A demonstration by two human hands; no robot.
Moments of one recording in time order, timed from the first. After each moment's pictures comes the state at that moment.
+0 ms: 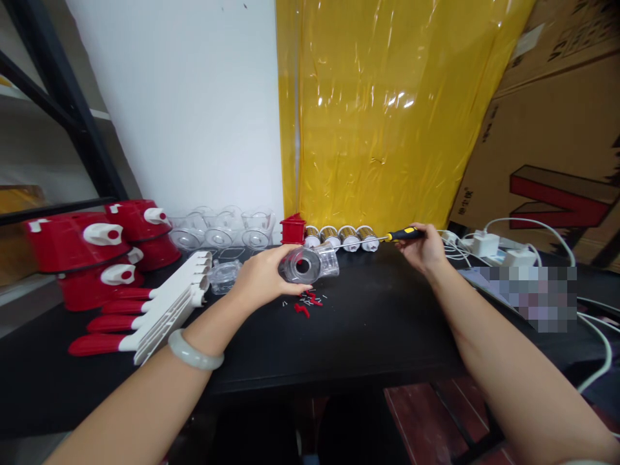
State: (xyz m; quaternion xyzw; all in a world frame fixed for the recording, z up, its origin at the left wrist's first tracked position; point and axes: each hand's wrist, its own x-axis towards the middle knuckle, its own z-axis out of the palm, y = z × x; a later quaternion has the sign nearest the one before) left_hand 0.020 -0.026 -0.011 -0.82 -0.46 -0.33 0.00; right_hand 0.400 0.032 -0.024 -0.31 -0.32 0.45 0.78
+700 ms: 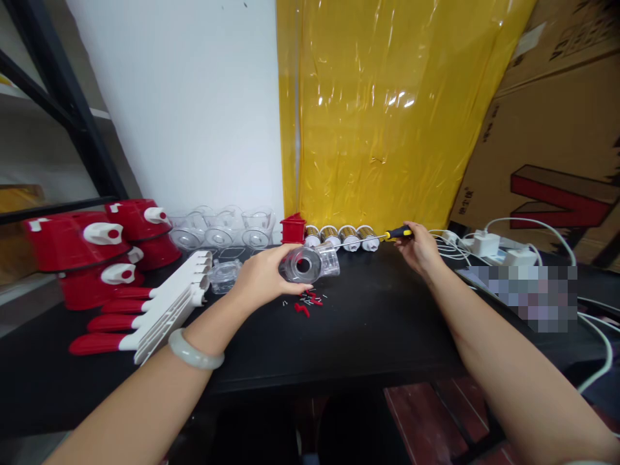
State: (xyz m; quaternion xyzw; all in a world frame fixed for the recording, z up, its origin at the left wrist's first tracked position) left_hand 0.020 -0.026 -0.011 -0.83 -0.45 -0.33 0.01; right_hand 0.394 0.042 -0.031 -0.35 -0.34 0.38 0.79
